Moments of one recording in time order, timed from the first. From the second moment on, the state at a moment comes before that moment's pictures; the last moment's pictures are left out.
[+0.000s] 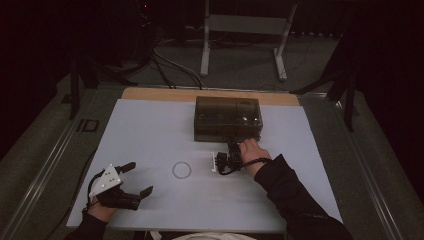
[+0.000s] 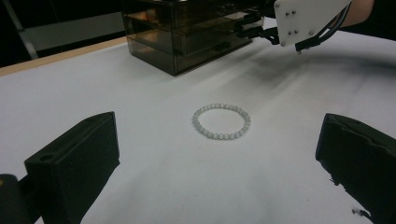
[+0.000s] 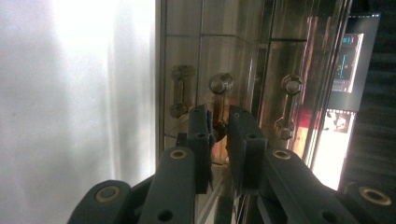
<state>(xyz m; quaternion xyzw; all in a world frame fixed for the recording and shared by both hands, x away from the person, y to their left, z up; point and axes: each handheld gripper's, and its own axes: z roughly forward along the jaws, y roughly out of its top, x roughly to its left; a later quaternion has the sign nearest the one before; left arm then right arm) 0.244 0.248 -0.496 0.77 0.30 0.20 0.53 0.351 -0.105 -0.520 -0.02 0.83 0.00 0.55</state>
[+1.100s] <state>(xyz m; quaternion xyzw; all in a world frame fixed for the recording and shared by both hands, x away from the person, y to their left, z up) 0.244 0.247 -0.496 0.77 0.30 0.20 0.53 0.351 -0.140 -0.477 0.00 0.91 0.13 0.40</state>
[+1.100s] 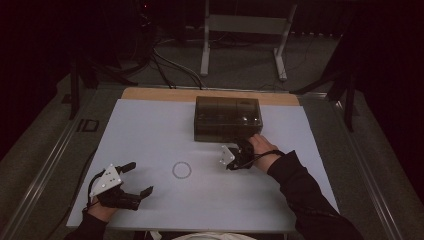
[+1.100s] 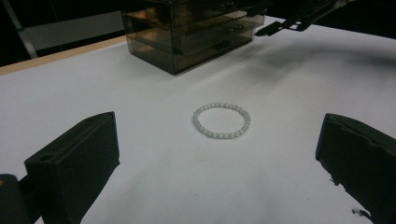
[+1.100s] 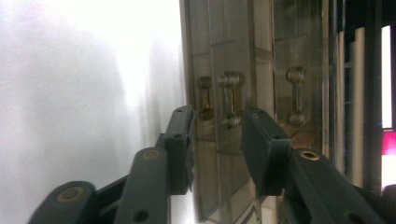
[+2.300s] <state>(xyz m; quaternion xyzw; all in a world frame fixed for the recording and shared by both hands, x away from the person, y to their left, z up) 0.243 0.248 -0.496 0.77 0.29 0.20 0.53 0.381 -0.208 -0.428 0.09 0.94 0.28 0.15</state>
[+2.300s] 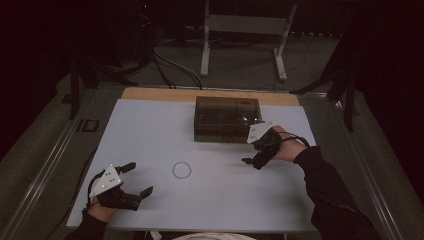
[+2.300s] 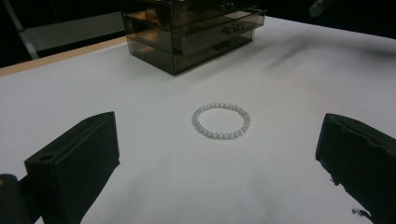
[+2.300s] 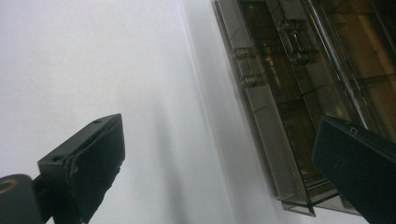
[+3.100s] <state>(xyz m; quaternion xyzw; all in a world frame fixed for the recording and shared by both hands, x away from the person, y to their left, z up) 0.243 0.247 -0.496 0.77 0.29 0.20 0.53 0.415 -0.213 -0.407 0.09 0.96 0.26 0.08</state>
